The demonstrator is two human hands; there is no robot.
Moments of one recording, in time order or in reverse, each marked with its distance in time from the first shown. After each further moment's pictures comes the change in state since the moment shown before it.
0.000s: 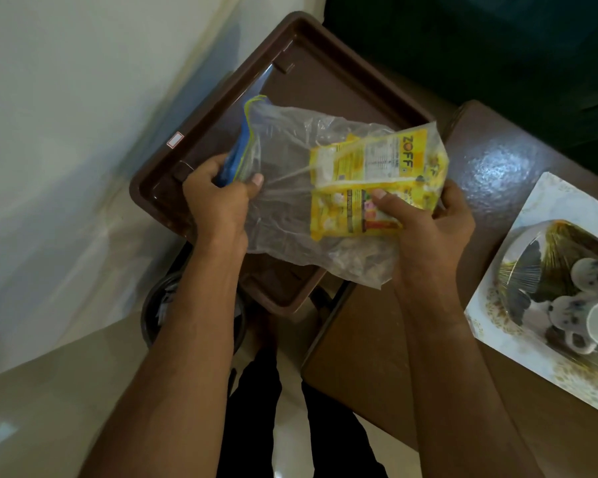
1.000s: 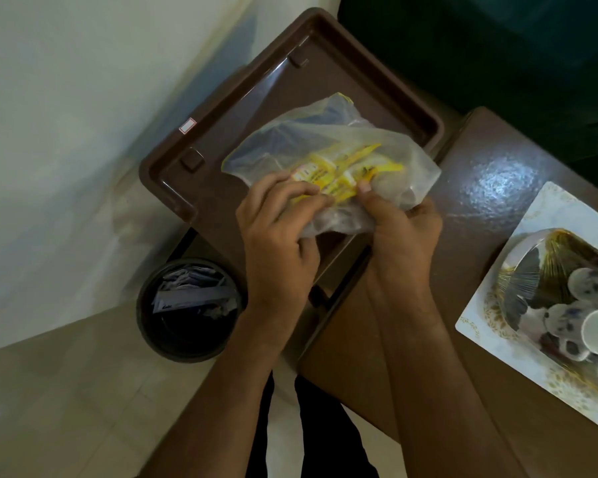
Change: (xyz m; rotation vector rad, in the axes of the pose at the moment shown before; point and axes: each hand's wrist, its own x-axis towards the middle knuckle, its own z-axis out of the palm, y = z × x) left_hand -0.082 -0.037 0.005 0.526 0.019 0.924; right_hand -0.024 0.009 0.028 0.125 -0.067 0.130
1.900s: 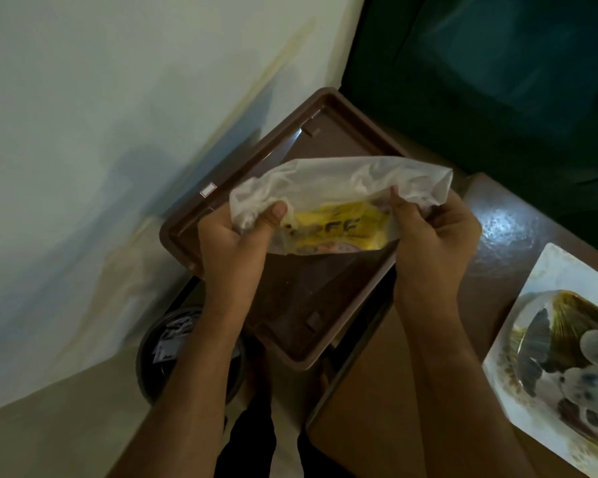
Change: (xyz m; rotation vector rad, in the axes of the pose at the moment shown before) left_hand 0.107 -0.051 -0.055 -0.624 0.072 -0.551; right_hand 0.023 -0.045 0.072 -0.238 -0.110 -0.527
